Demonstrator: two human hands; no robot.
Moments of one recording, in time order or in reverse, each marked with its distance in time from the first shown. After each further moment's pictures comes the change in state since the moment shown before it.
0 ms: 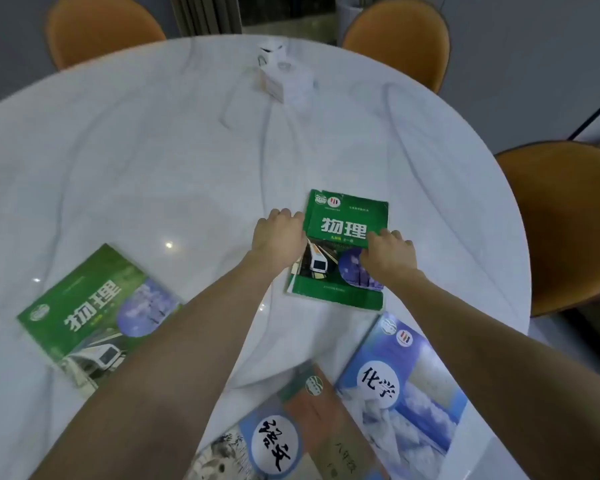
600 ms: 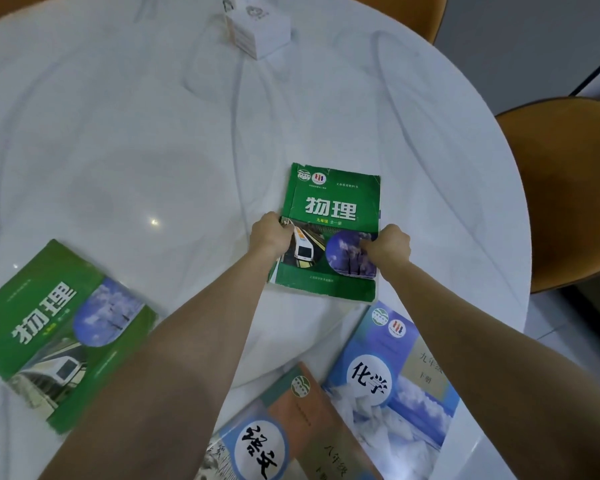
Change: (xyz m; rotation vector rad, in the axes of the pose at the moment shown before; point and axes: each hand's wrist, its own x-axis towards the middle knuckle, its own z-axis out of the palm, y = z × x) left_hand 0.037 0.010 0.066 -0.724 -0.224 -0.523; right_hand 0.034 0.028 0.042 0.695 -0.106 0.541
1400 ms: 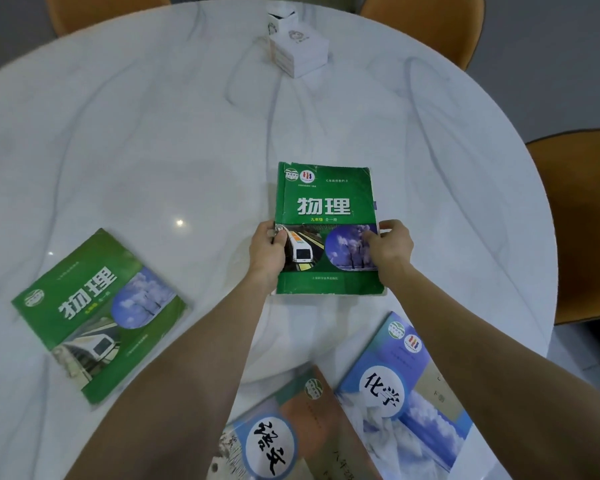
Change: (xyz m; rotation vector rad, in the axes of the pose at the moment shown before) left_hand -0.031 -0.036 -0.022 -0.757 0.147 -0.083; right_hand -0.033 -0.040 0.005 0.397 0.033 -0.127
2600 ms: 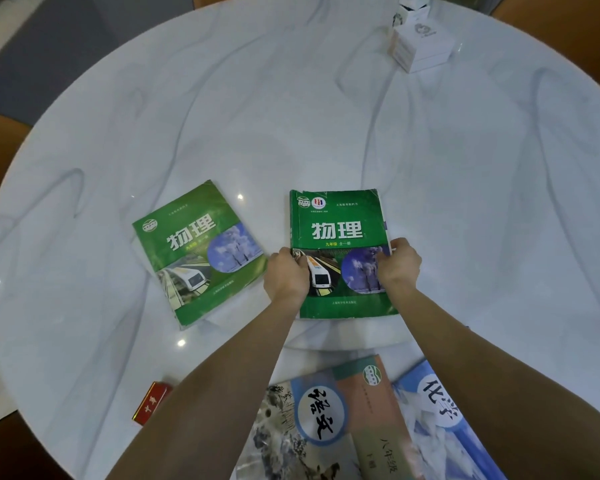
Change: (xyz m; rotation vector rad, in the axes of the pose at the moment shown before) left_hand -0.051 -0.045 -0.100 0.659 0.351 -0.060; right_hand -0.062 0.009 0.102 -0.402 -0.164 -0.211
